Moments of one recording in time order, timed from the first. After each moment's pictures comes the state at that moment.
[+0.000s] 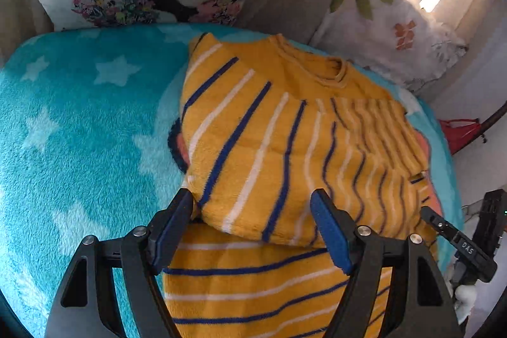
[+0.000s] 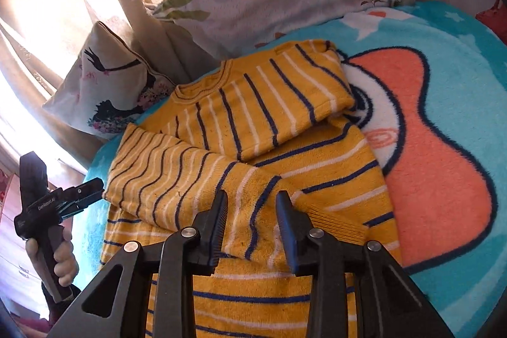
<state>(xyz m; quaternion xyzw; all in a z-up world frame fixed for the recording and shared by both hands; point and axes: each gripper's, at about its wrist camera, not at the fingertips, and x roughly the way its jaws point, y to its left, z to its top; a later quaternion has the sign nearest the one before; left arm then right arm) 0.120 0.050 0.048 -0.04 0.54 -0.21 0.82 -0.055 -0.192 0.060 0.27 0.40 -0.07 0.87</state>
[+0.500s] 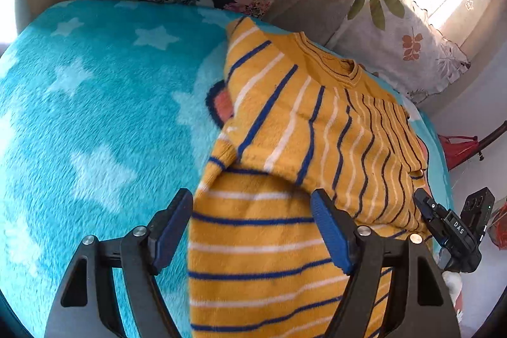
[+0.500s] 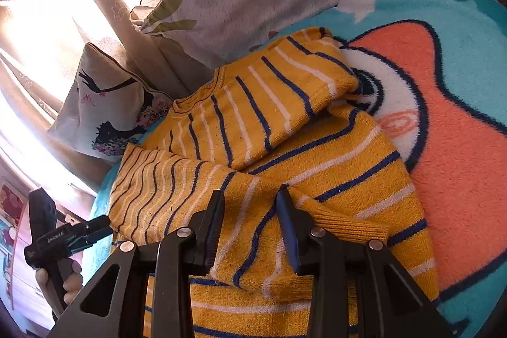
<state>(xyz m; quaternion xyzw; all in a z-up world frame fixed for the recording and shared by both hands) 0.073 0.103 0.046 -0.10 0.52 -0.19 0.83 -0.057 -0.209 0.036 0.34 0.33 -0.04 0.88</state>
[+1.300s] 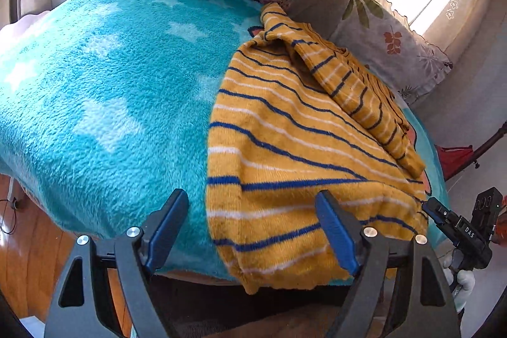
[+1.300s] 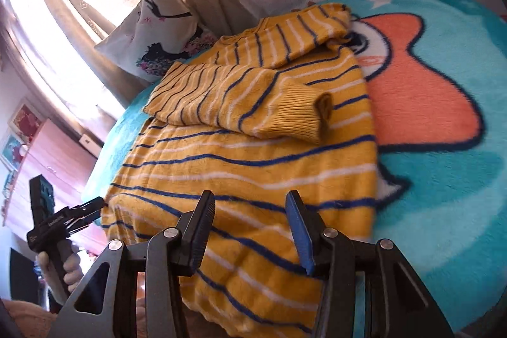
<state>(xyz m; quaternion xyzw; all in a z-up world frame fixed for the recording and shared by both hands) -0.126 0.137 0.034 -0.16 0.47 -0.14 0.86 -0.193 -0.185 0.057 0.23 0.38 0.03 0.90</state>
